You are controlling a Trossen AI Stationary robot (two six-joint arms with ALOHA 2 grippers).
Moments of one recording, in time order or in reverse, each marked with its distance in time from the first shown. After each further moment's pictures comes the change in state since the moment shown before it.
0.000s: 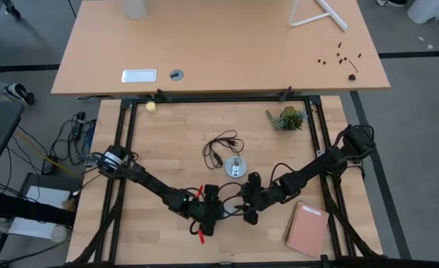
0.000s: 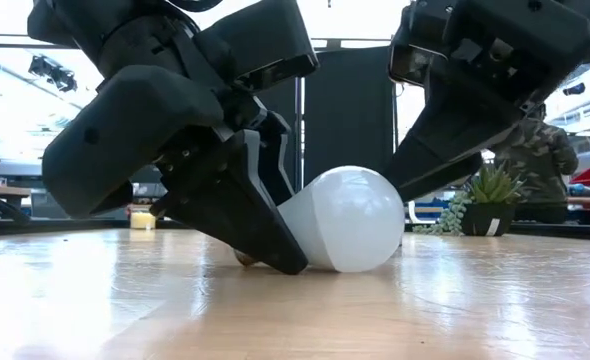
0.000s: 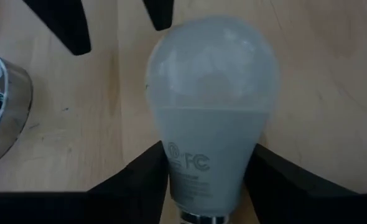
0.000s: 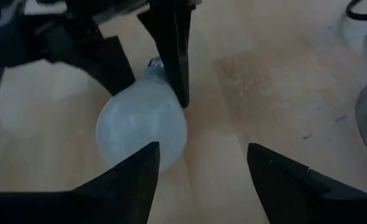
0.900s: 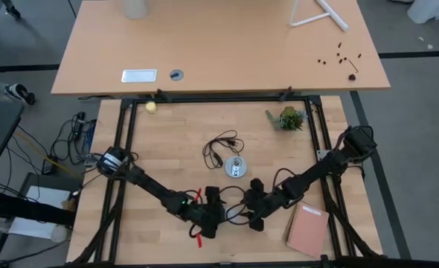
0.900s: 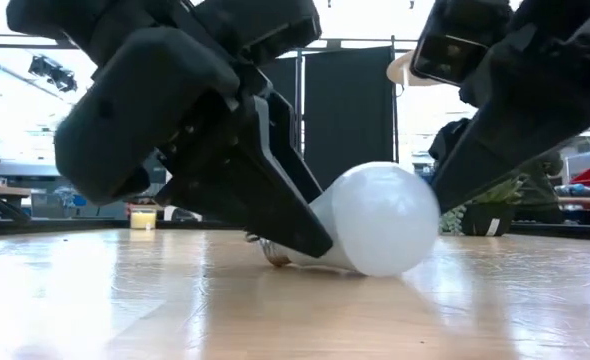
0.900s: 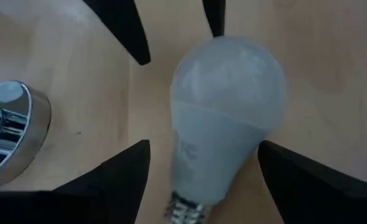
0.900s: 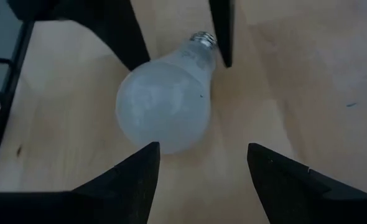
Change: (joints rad) left arm -0.027 0.002 -0.001 0.083 -0.063 0.004; right arm 0.056 0.002 0.000 -0.036 -0.046 0.017
